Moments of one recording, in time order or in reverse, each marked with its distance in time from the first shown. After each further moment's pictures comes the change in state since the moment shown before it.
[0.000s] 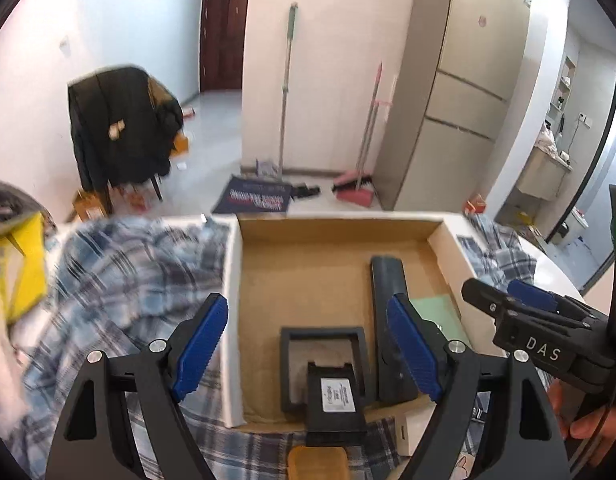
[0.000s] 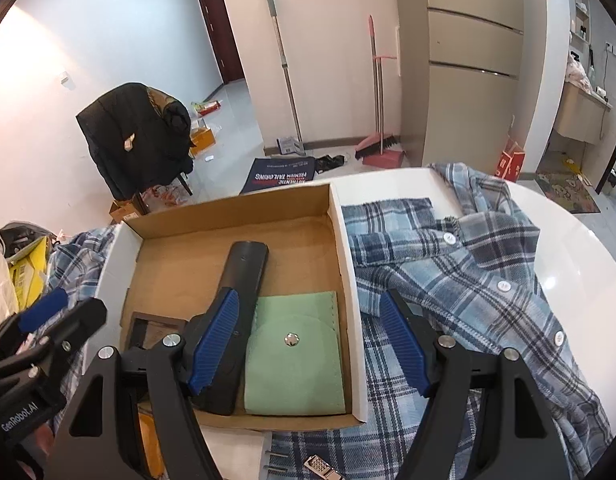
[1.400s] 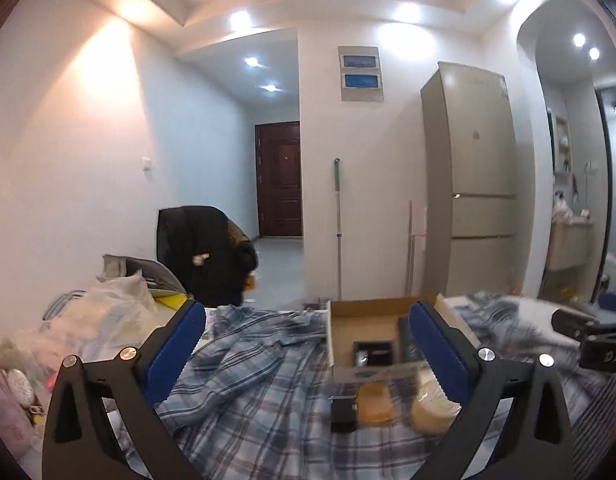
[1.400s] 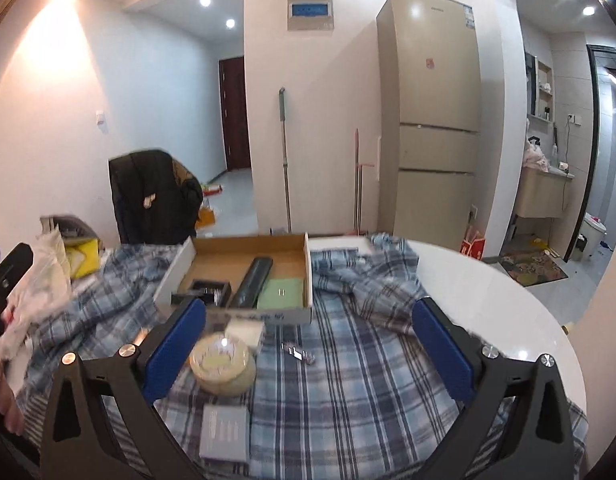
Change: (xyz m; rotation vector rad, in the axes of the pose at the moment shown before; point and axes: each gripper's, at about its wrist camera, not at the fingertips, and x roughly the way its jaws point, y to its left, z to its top) left arm -0.240 0.001 -0.136 0.062 -0.554 0.208; right arm -0.207 -0.005 -0.138 -0.116 -0.366 -0.087
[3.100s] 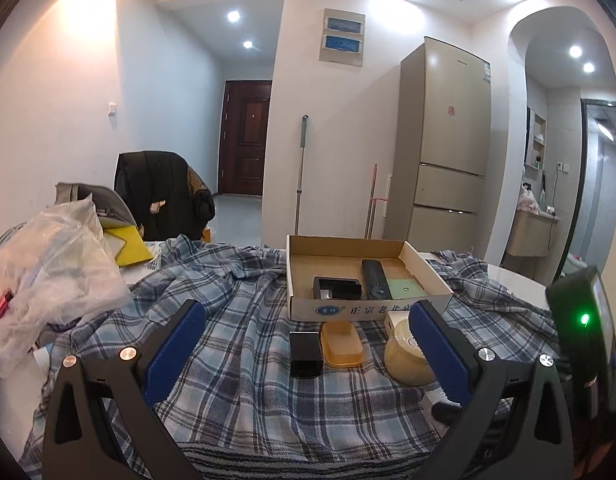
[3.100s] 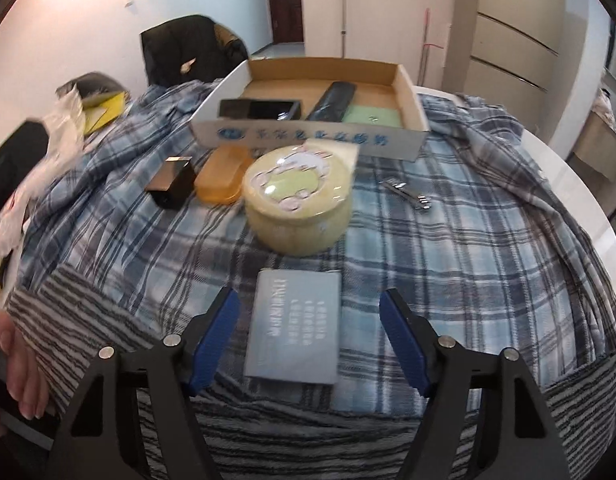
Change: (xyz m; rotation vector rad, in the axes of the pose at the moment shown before) left arm 0.032 0.007 -0.063 -0.098 0.141 -0.170; right arm 0.082 0.074 -0.087 -0.127 0.466 0.168
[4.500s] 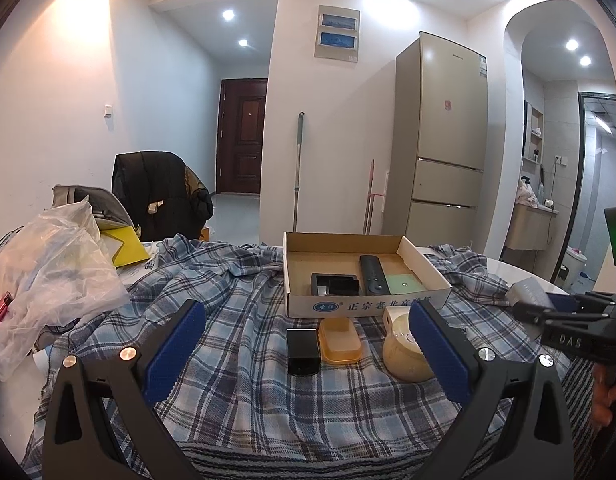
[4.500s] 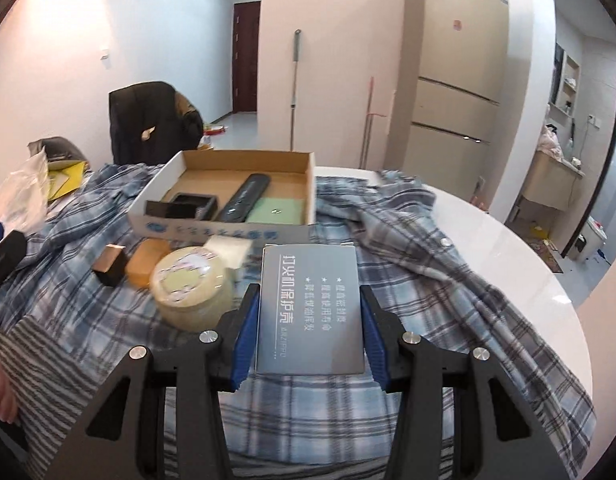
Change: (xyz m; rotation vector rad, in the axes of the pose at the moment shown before) left arm 0.002 -0.006 0.000 0.028 0.019 -0.002; right arm -0.056 -0.075 0.013 0.059 -0.298 -0.181
